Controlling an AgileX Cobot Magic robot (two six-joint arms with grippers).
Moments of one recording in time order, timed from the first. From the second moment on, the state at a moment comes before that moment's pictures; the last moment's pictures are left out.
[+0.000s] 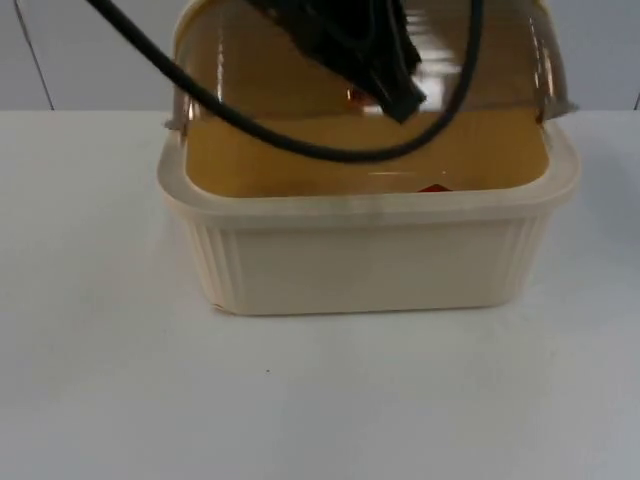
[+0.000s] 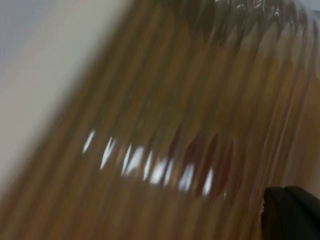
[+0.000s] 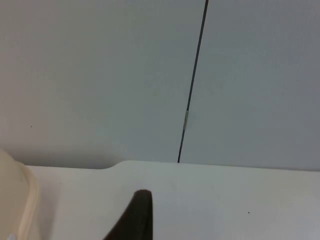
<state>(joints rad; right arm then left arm) -0.13 1.11 -1.02 0.19 0.32 -0.33 -0.59 1.83 -1.32 -0.53 0.40 1.05</state>
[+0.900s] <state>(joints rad) -0.09 1.11 -1.02 0.19 0.33 -0.33 -0.60 1.55 -1.28 -0.53 0.37 0.90</state>
